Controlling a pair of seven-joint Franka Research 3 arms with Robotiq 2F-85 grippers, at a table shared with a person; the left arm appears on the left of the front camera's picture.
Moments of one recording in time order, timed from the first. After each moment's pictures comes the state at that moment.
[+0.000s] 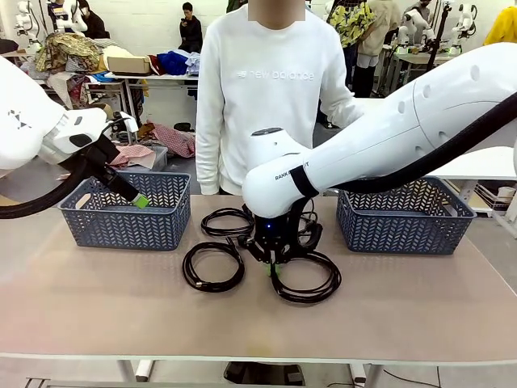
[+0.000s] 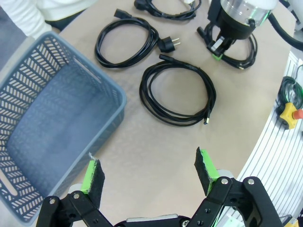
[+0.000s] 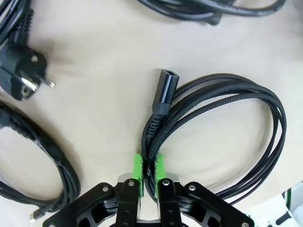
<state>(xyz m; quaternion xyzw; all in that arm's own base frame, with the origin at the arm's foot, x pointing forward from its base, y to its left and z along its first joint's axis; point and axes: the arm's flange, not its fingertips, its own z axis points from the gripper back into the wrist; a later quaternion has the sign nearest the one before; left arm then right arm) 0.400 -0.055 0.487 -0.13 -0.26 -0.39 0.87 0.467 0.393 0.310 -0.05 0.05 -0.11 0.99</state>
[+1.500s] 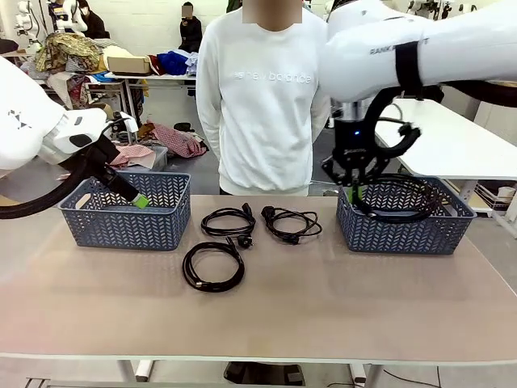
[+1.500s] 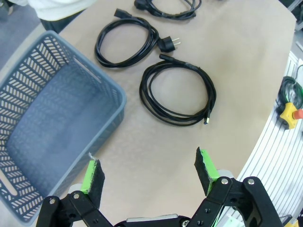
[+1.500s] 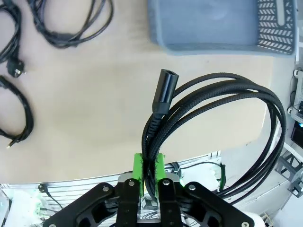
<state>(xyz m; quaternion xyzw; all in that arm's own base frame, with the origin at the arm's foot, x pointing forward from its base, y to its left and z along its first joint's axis) 0.400 -0.055 0.487 -0.13 -0.26 -0.39 0.87 0.463 0.240 0.527 -0.08 0.03 -0.08 0.99</state>
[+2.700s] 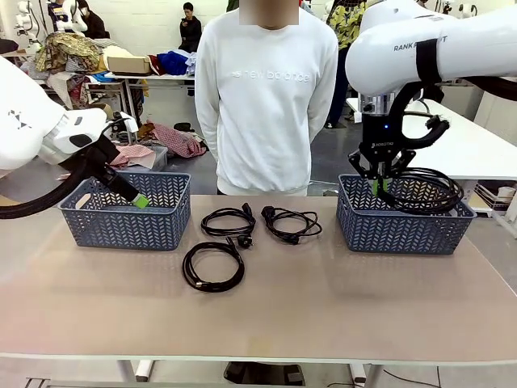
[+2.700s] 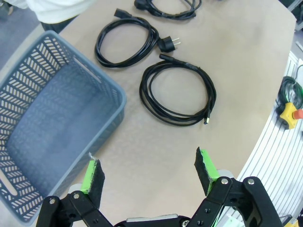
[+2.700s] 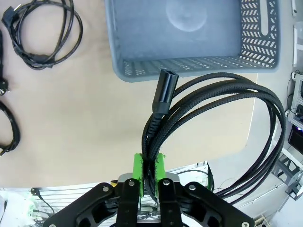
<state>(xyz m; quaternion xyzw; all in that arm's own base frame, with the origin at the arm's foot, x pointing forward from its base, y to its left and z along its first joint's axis) 0.400 -0.055 0.487 -0.13 -0.26 -0.39 0.87 0.490 0.186 0.527 -0.08 0.03 -0.08 0.99</state>
